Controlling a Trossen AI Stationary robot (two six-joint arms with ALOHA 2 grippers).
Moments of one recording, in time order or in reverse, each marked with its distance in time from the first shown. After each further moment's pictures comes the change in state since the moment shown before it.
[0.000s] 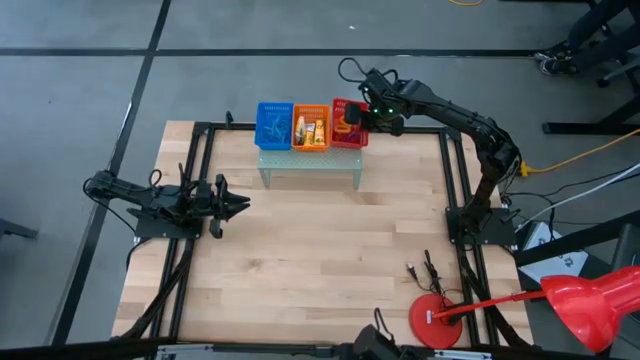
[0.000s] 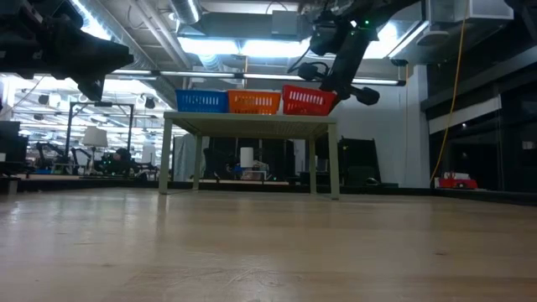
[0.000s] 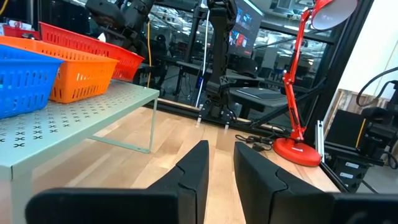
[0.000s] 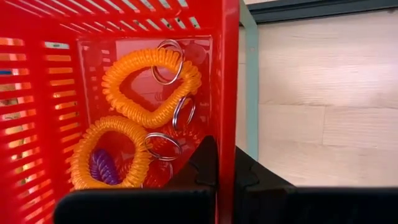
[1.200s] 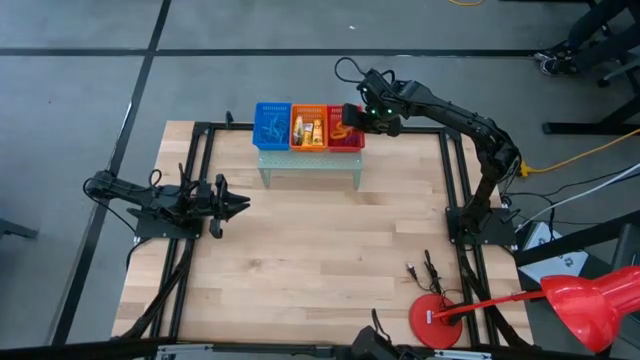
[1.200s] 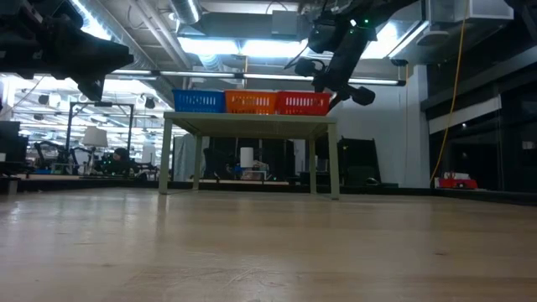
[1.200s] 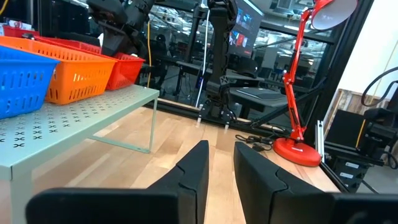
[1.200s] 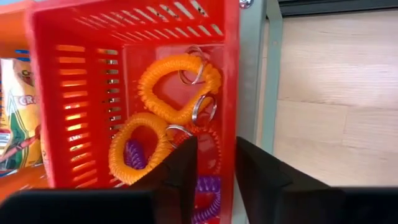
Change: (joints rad) left arm 0.000 0.000 0.000 0.000 0.000 0.000; right arm 0.012 0.000 0.000 0.032 -0.044 -0.031
